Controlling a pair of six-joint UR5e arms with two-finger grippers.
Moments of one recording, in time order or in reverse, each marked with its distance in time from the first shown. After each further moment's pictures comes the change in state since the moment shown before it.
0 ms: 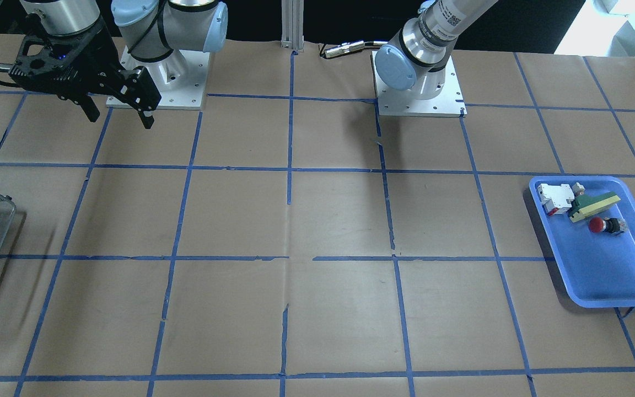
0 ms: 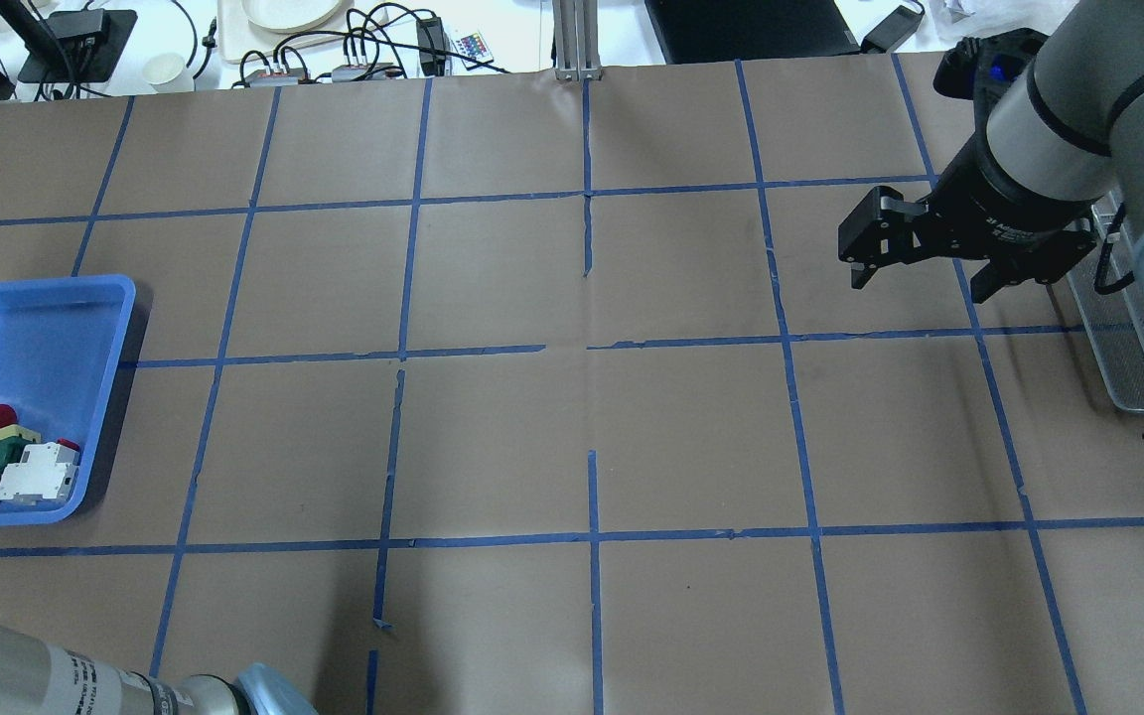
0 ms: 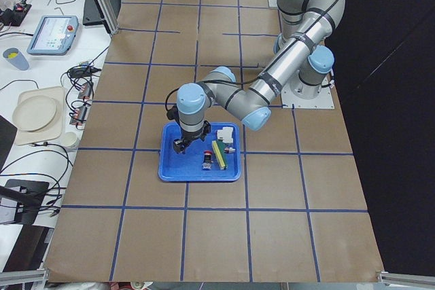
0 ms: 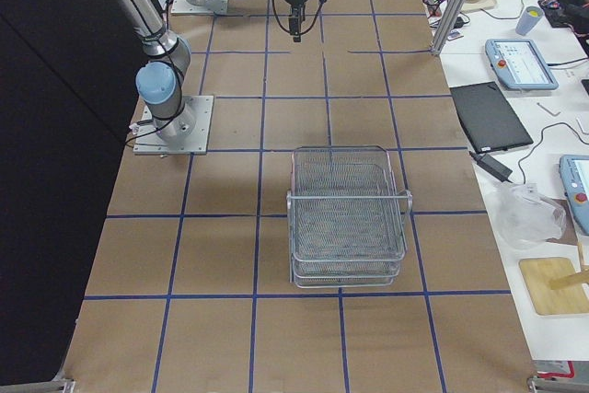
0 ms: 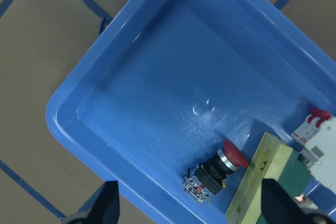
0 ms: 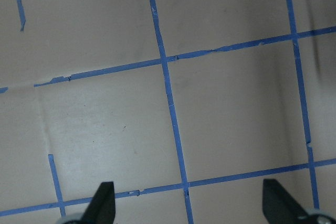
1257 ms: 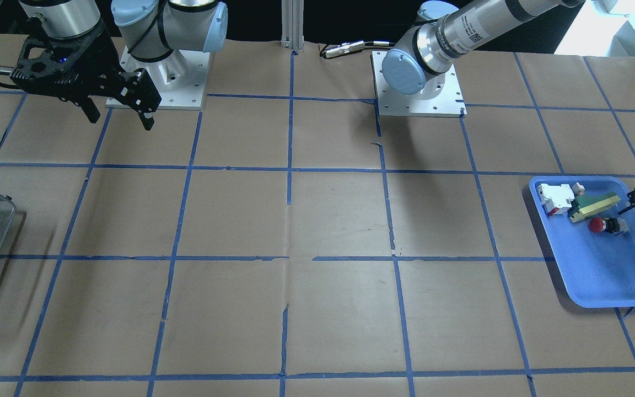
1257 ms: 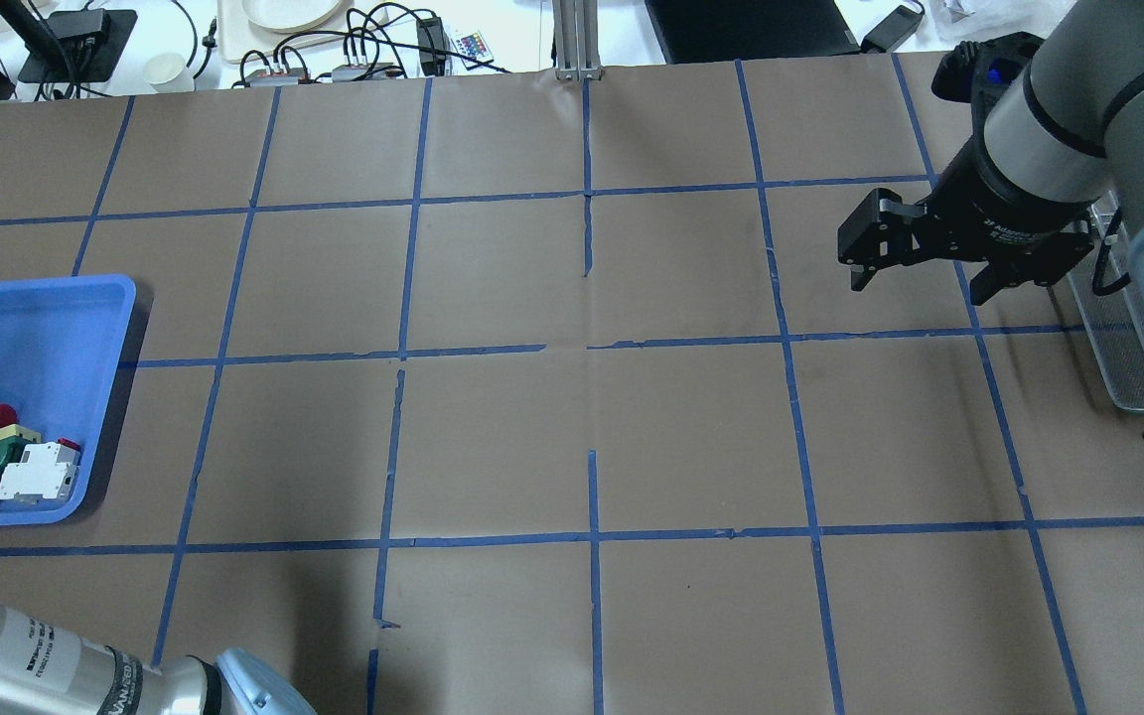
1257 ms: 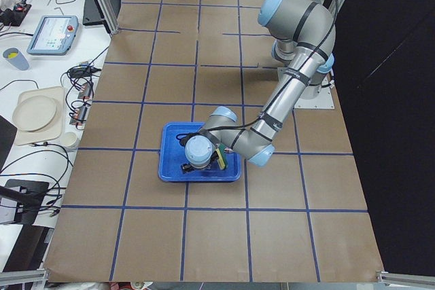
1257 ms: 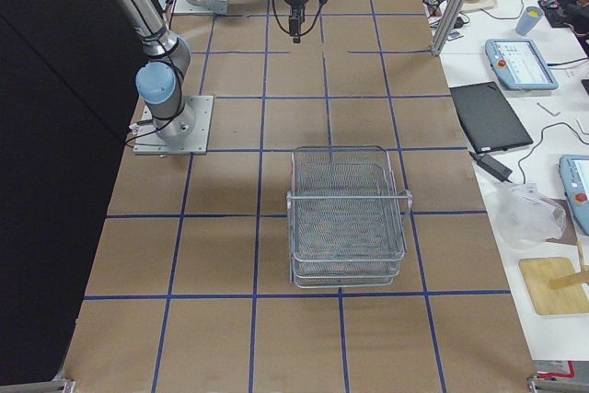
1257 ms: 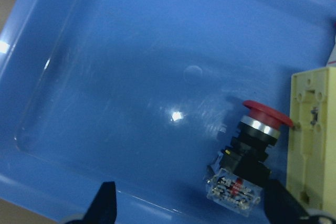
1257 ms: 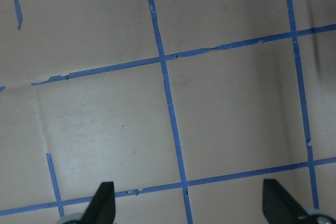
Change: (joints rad) left arm 0.118 -0.169 0.033 -0.063 -0.111 0.311; right arm 0.000 0.003 0.003 0.002 -0.003 0.002
